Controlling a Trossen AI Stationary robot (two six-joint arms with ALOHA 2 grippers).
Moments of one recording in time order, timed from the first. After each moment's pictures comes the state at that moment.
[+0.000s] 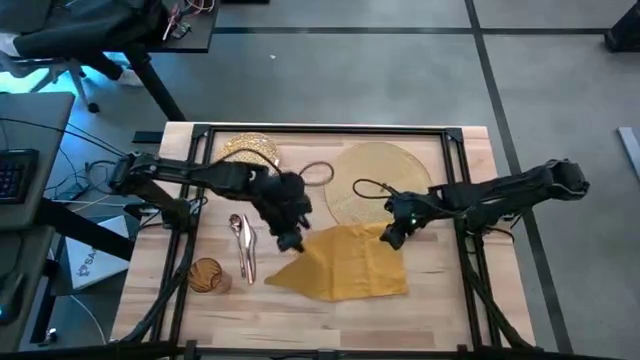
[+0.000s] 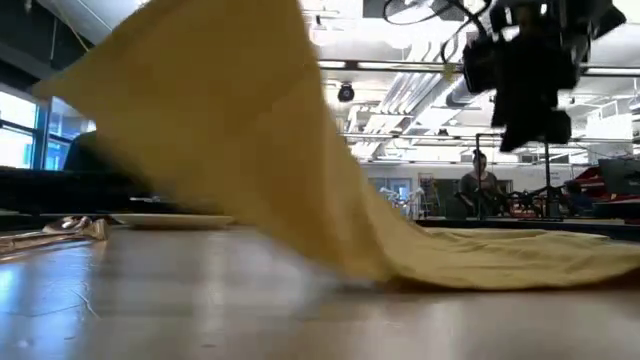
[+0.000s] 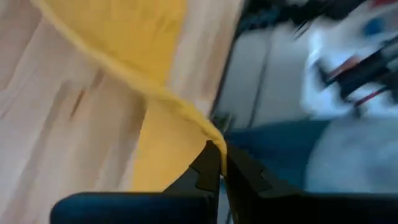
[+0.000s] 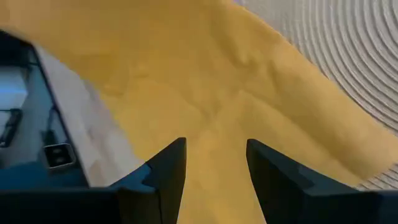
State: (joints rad) left arm -0.07 1.51 1.43 -0.61 0.49 -0.84; right arm 0.11 1.12 0.72 -0.51 -0.15 0.90
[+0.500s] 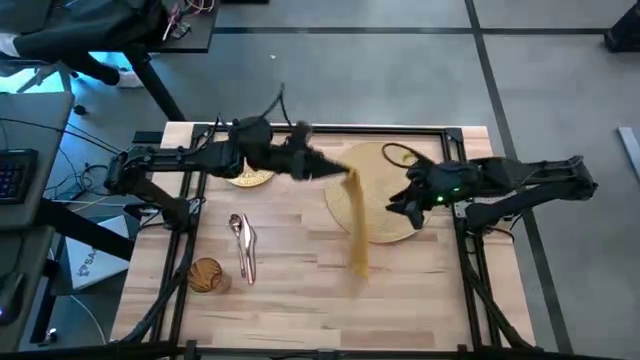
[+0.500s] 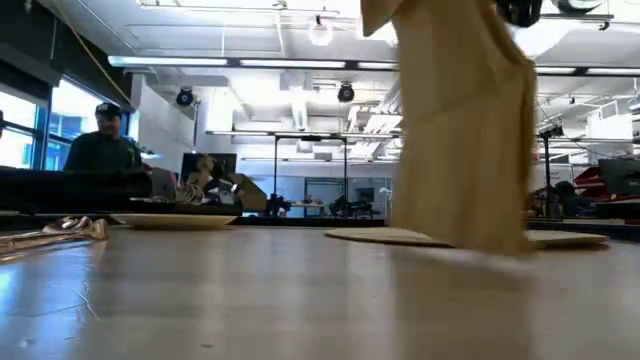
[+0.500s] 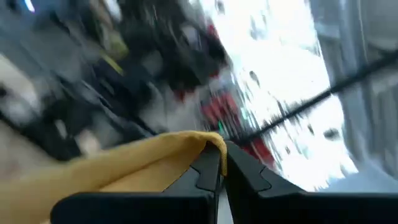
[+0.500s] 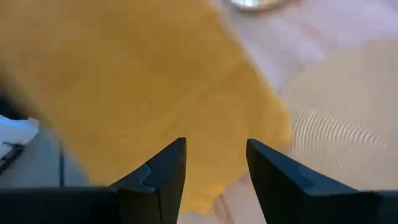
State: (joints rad) left arm 0.09 1.49 1.45 0.22 0.16 -0.98; right arm 0.16 1.00 1.17 -0.79 0.15 0.70
